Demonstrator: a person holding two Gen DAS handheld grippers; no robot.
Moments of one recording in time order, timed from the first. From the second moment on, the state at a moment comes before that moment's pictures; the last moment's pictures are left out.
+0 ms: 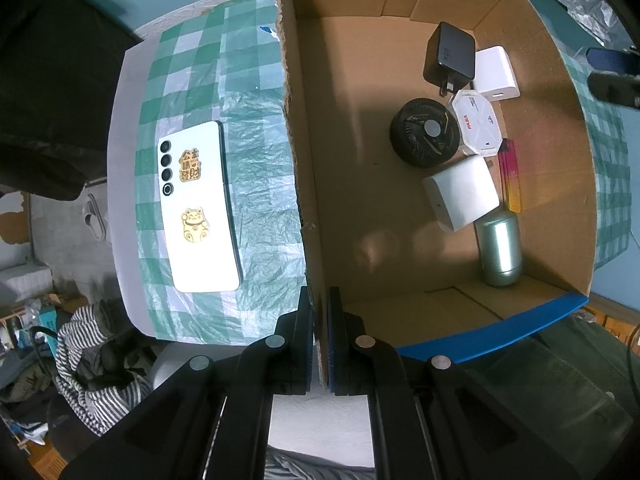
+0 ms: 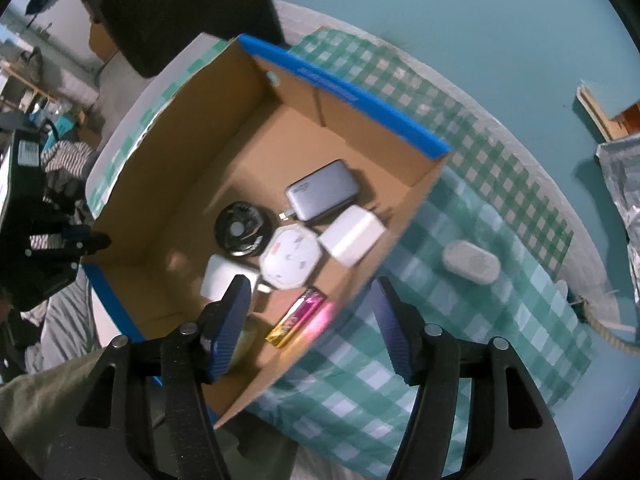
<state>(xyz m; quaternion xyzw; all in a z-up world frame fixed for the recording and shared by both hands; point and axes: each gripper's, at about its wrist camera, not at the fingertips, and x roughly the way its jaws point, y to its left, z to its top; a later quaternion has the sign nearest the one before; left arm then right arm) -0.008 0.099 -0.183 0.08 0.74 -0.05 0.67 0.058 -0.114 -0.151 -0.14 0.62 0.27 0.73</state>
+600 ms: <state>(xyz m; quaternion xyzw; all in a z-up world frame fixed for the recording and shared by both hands) -0.005 0.101 -0.182 0.07 0.74 -0.04 0.67 0.151 -0.211 -0.210 -0.07 0.65 0.18 0.73</state>
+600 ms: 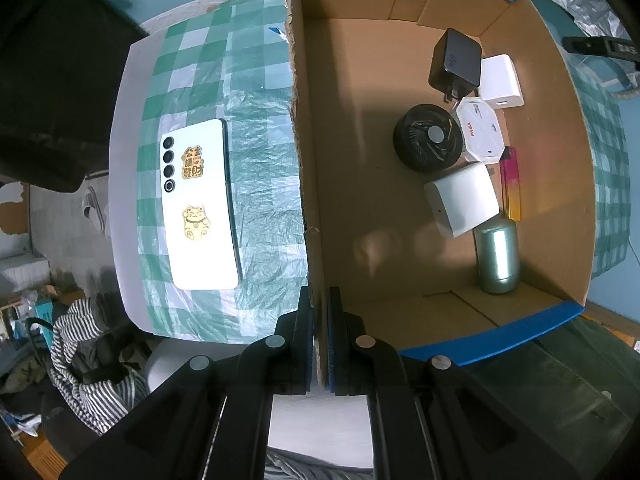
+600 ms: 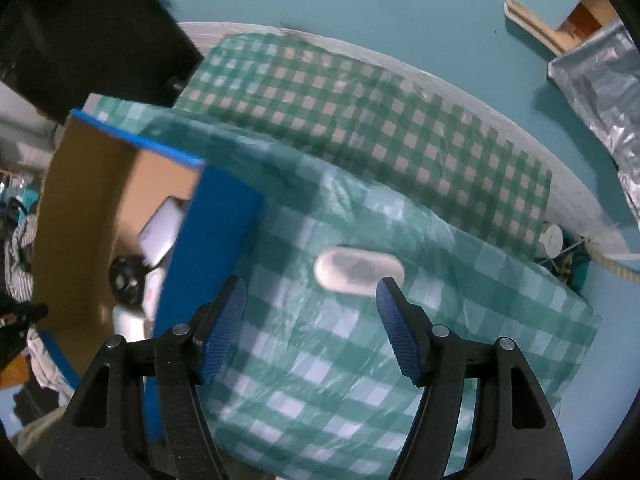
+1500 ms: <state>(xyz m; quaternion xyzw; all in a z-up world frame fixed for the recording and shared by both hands) -0.004 0.103 -0.183 0.05 0.74 -0.03 0.67 0.154 -0.211 -0.273 -0.12 0.69 0.22 0.68</state>
